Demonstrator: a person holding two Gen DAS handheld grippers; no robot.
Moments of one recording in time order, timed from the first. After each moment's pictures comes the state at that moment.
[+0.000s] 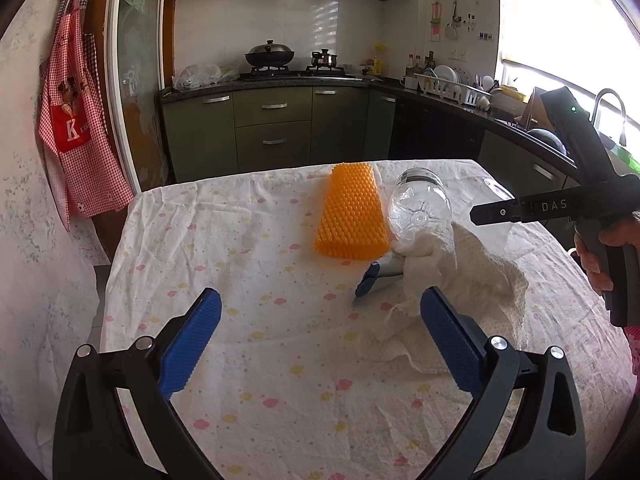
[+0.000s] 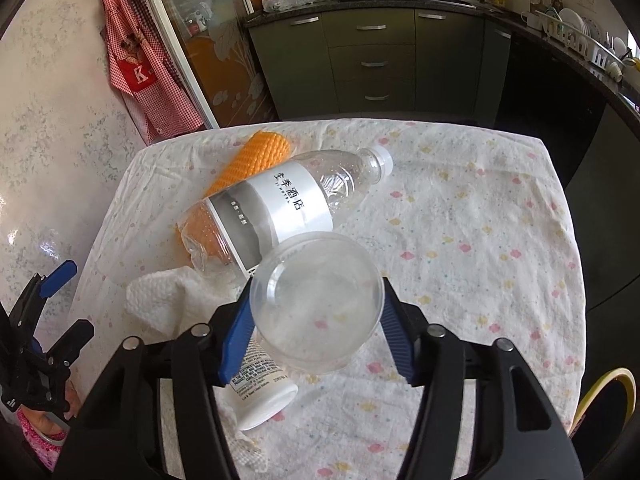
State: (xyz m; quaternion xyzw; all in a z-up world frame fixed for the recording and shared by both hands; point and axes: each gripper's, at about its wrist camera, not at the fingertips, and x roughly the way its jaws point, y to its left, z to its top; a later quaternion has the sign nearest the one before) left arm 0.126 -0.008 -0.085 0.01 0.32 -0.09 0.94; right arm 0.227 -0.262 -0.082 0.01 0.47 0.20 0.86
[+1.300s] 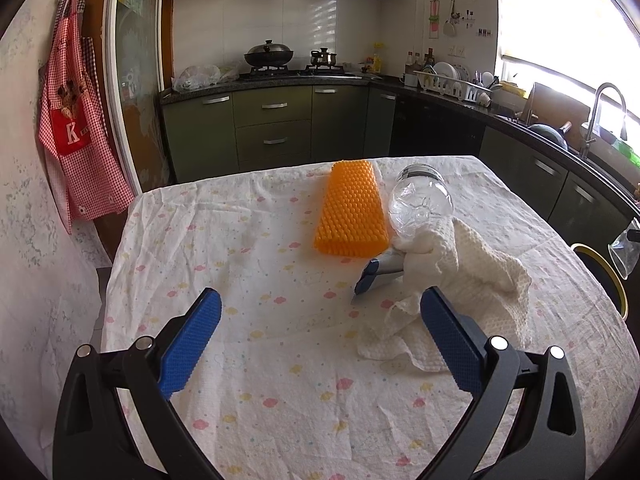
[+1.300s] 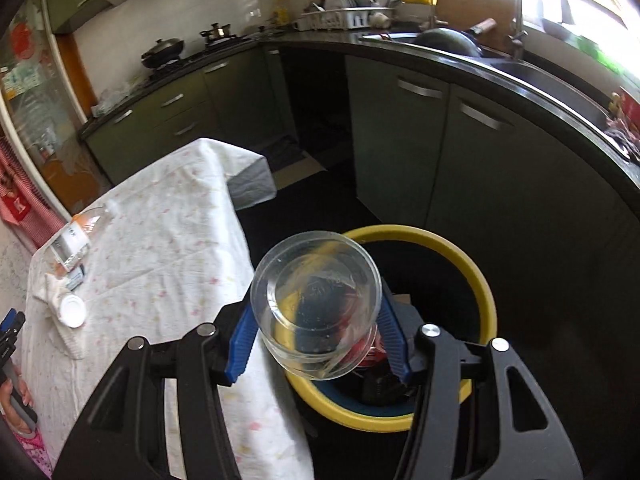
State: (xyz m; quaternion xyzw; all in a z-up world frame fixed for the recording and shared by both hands) left arm 0.124 -0.010 -0.087 0.01 0.32 -0.08 0.94; right arm 0.065 -0.558 -0.065 0.13 0.41 -0.10 0.90
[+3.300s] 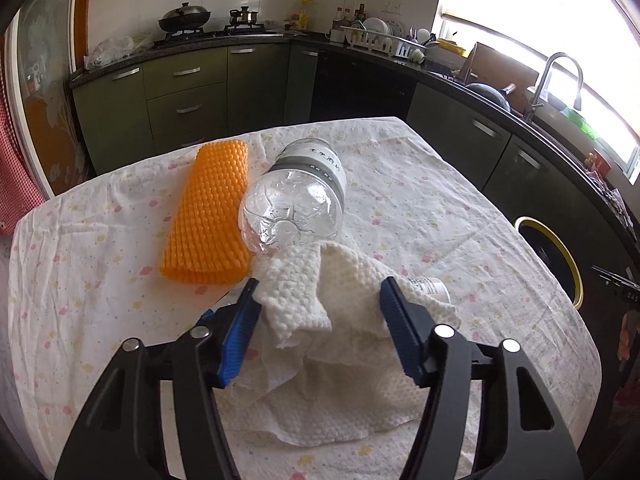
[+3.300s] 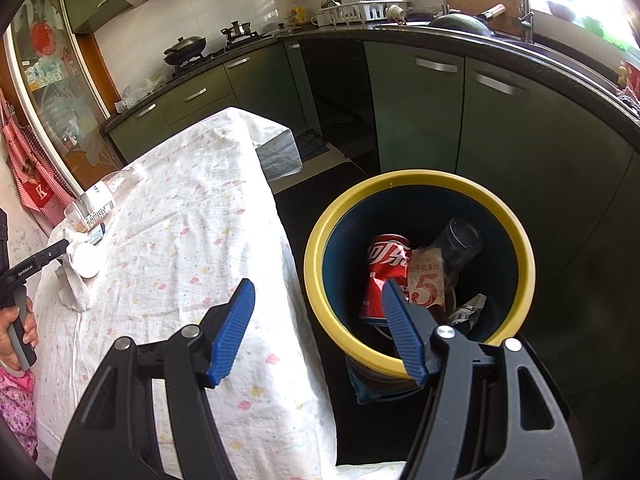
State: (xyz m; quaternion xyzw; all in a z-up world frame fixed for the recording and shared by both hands) left arm 0.193 -0.093 -0.093 0.01 0.40 -0.22 0.89; right arm 0.017 -0.521 -0.103 0.15 0.40 -0.04 0.91
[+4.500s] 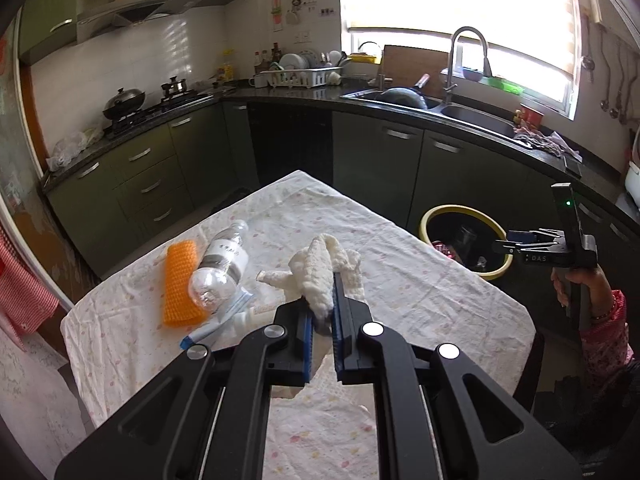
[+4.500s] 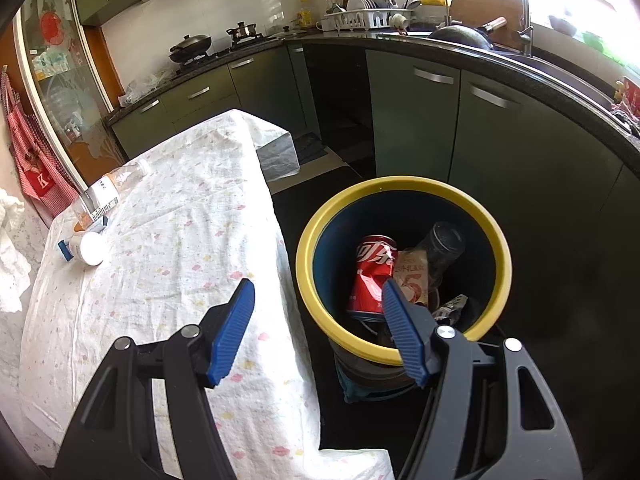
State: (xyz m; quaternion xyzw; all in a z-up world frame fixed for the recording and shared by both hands) left arm 0.059 -0.142 0.050 0.13 0.31 -0.31 0.89; right arm -0.006 -0.523 -0.088 0.12 0.39 -0.05 0.91
